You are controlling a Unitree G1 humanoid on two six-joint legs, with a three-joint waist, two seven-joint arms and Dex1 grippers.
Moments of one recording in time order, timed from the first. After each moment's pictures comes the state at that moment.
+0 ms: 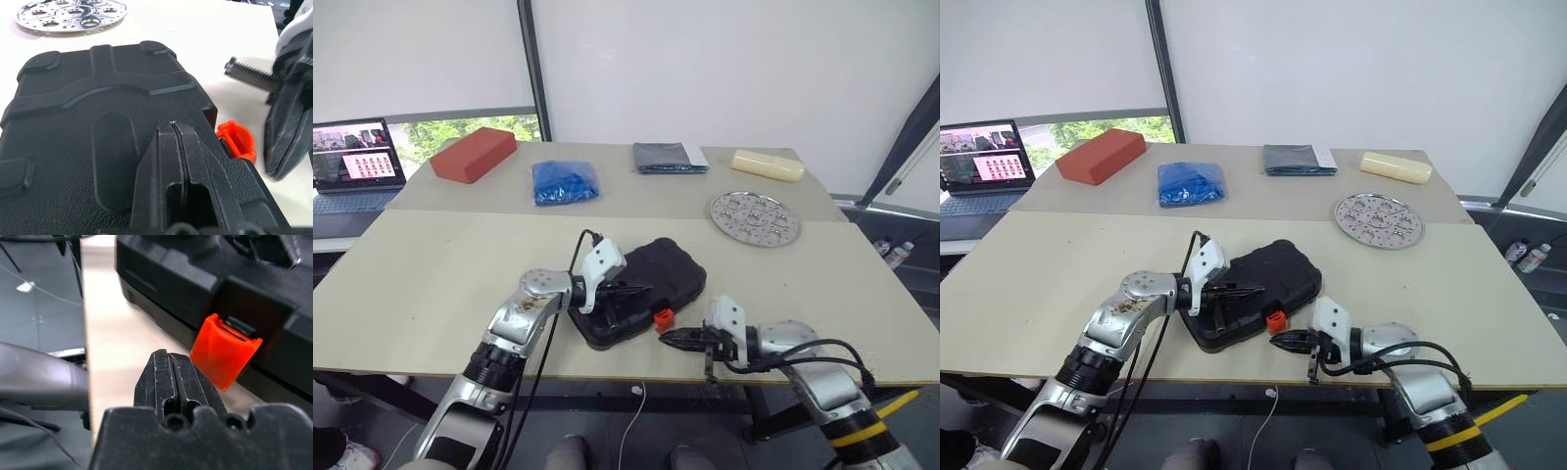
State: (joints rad) left arm -0.56 0.36 -0.25 0.08 -0.23 0.46 -0.97; right arm -0.26 -0.58 0.25 -0.05 0.20 0.17 1.00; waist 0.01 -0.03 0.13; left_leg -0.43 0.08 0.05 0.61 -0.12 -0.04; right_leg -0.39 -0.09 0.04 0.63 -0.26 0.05
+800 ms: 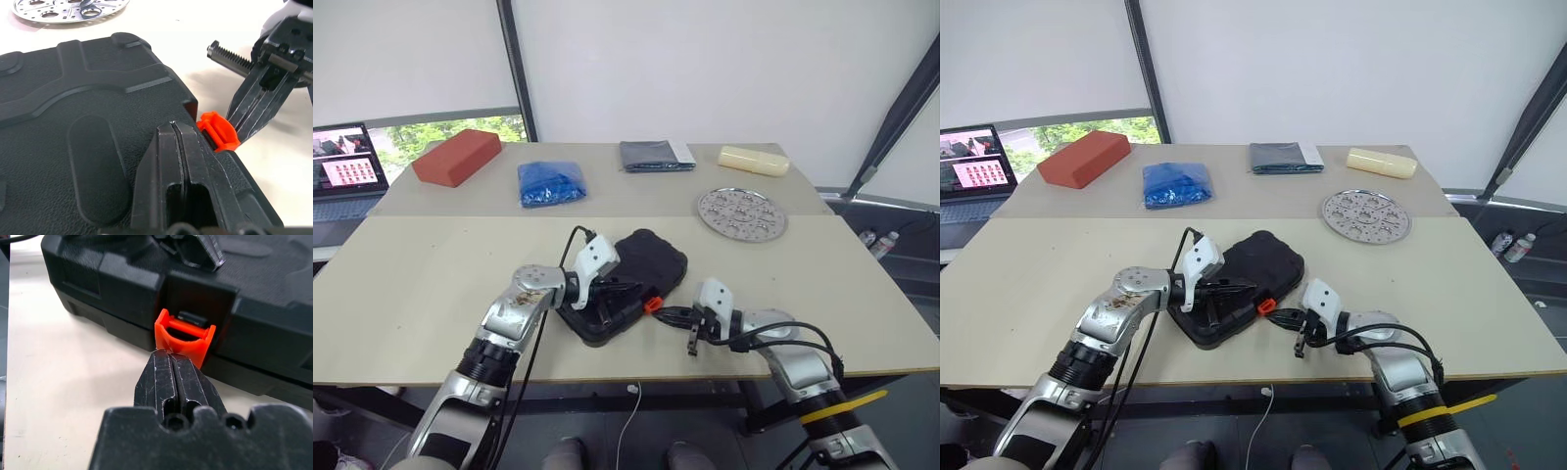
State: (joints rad) left arm -0.58 0.40 -0.24 0.10 -0.20 0.48 -0.98; right arm -0.33 -0.44 0.18 0.08 0.18 0.11 0.98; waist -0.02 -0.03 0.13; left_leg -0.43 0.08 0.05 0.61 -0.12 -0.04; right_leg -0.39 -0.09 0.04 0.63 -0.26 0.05
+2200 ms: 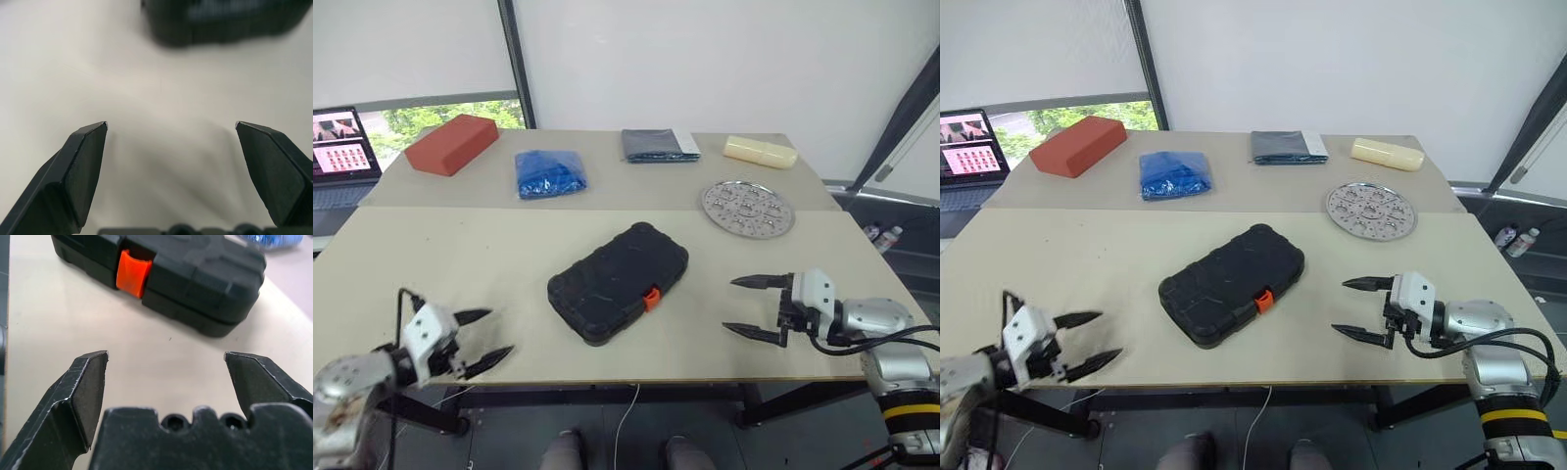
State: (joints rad) left arm 0.21 0.75 0.39 -0.01 -0.32 0.00 -1.09; right arm -0.31 -0.74 -0.07 0.26 0.32 -0.23 1.28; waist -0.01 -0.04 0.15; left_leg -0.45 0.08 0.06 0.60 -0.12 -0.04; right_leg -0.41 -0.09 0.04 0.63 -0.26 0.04
